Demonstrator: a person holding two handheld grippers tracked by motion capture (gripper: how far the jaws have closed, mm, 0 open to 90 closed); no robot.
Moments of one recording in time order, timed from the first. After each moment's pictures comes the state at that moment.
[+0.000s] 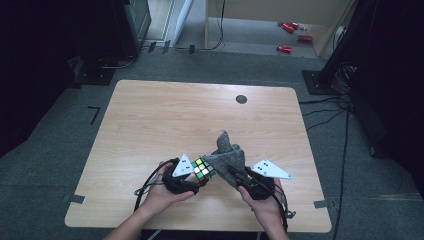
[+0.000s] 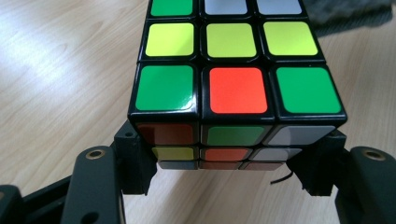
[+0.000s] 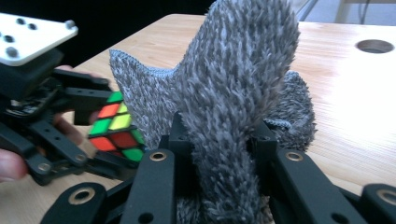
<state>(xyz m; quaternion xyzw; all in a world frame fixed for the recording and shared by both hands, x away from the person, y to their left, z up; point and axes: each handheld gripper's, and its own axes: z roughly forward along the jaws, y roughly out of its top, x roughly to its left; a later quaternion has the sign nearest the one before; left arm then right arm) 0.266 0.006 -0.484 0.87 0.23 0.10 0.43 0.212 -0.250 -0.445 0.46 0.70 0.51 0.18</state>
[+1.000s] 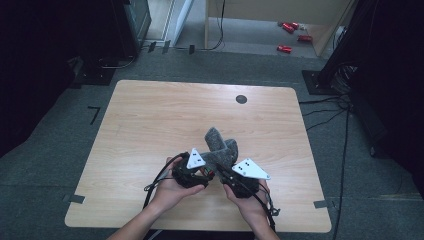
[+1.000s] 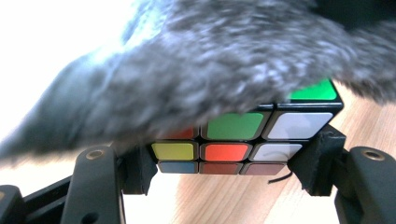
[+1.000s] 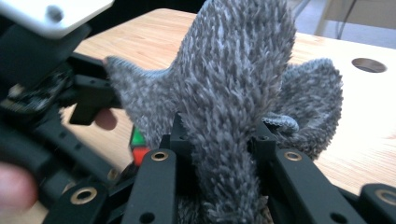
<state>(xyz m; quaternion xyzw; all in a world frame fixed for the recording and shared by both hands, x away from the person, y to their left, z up) 0.273 -0.024 -0.474 0.88 0.26 0.12 0.38 0.219 -0.211 -0.450 0.44 0.72 0.48 0.24</state>
